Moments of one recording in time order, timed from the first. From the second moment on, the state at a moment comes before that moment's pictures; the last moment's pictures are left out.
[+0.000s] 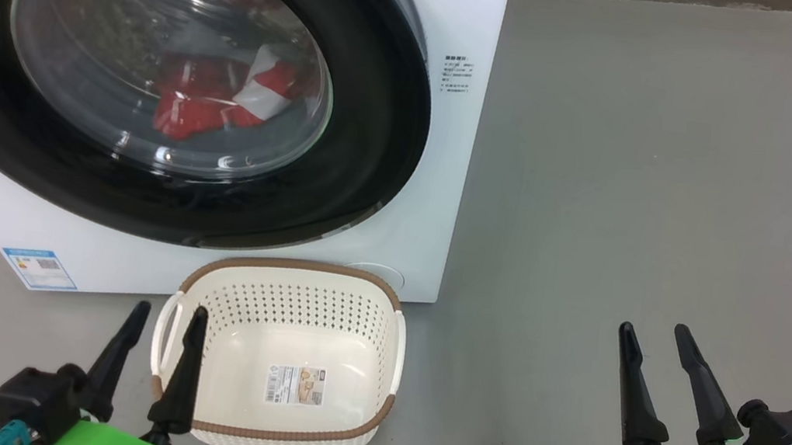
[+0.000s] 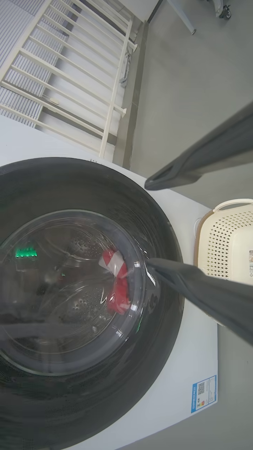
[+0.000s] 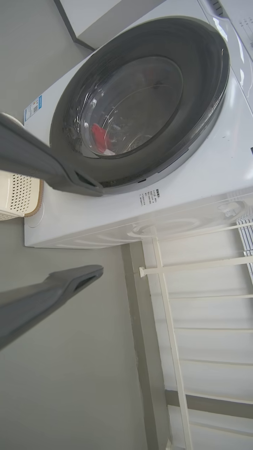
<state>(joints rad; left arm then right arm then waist) -0.08 0.03 -0.02 0.21 -0.36 -0.12 -0.19 -0.05 -0.03 0.01 0.17 0.39 0.13 -0.19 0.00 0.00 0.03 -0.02</state>
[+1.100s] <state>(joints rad) -0.11 0.03 -0.03 0.23 -0.14 -0.11 -0.25 -0.06 -0.04 0.02 0.14 0.17 0.13 -0.26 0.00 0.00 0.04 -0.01</state>
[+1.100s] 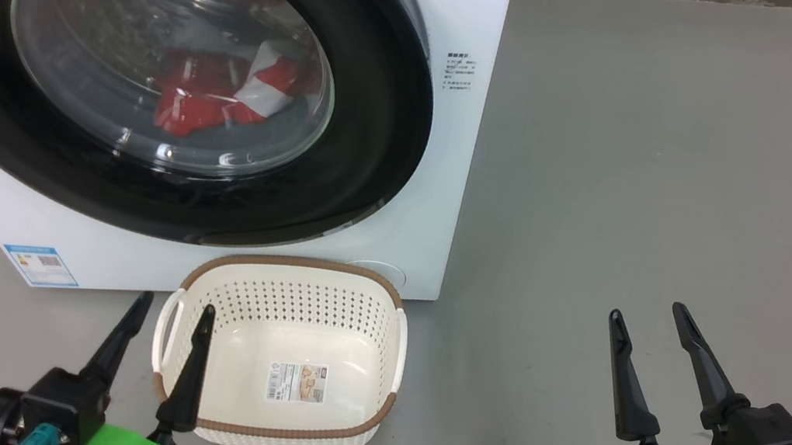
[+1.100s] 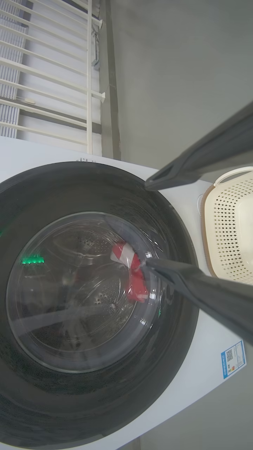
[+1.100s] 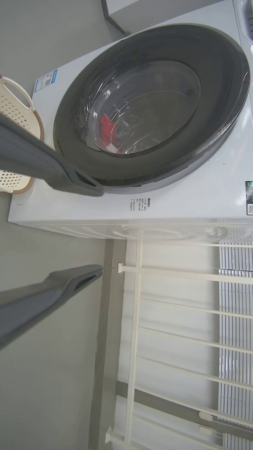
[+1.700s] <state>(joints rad) -0.13 0.04 -0.03 0.22 -0.15 -0.11 -0.25 -0.12 -0.04 0.03 0.16 0.24 0.13 -0.26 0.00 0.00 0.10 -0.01</state>
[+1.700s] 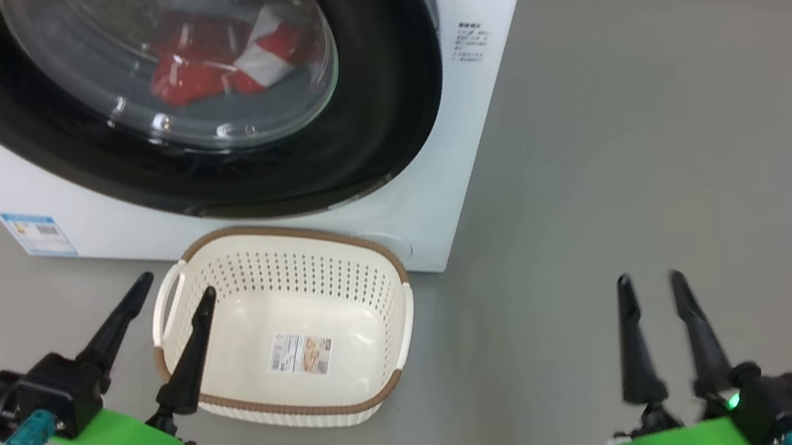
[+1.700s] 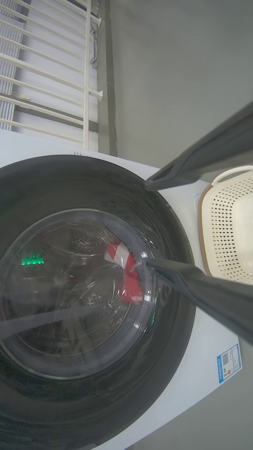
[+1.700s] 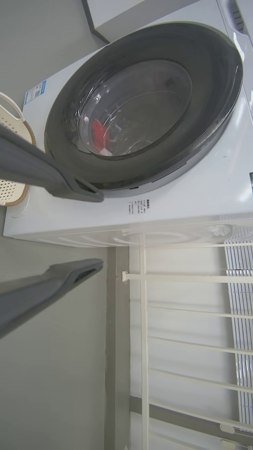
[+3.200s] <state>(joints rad) -0.34 0.03 -0.10 0.04 -0.20 -0.13 -0.25 -0.92 -0.19 0.22 0.30 1.66 0.13 0.24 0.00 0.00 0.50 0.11</state>
